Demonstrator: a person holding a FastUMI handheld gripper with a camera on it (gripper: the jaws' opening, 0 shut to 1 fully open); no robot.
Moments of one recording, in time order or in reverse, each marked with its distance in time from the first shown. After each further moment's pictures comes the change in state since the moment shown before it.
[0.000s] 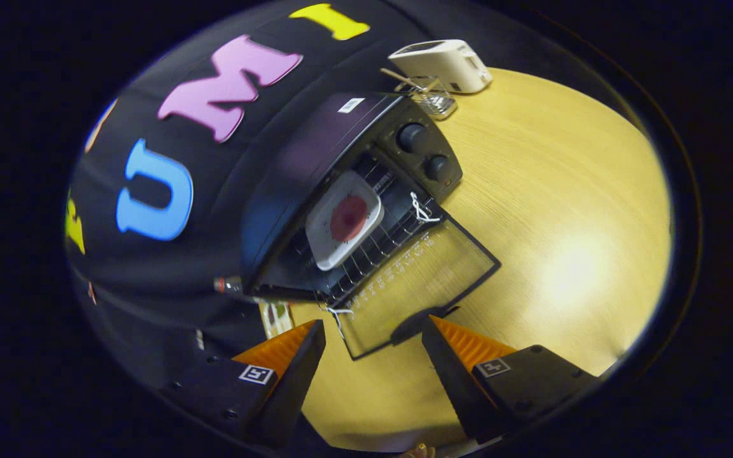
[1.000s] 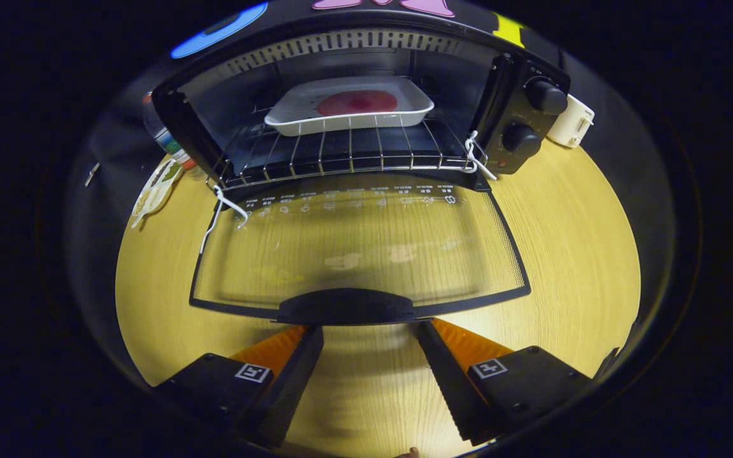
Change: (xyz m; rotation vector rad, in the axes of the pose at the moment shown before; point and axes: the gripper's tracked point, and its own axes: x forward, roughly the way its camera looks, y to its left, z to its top) arm 0.106 -0.075 -0.060 -0.571 0.126 -0.330
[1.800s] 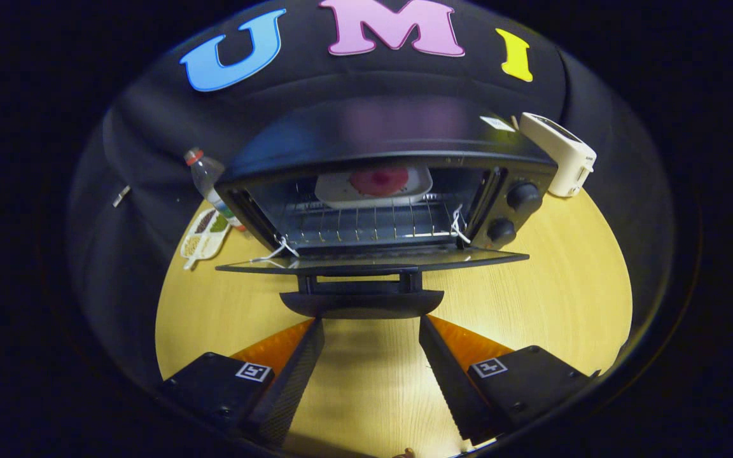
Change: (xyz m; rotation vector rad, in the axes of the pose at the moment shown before) arm -0.094 0.016 0.055 0.004 -0.237 0.132
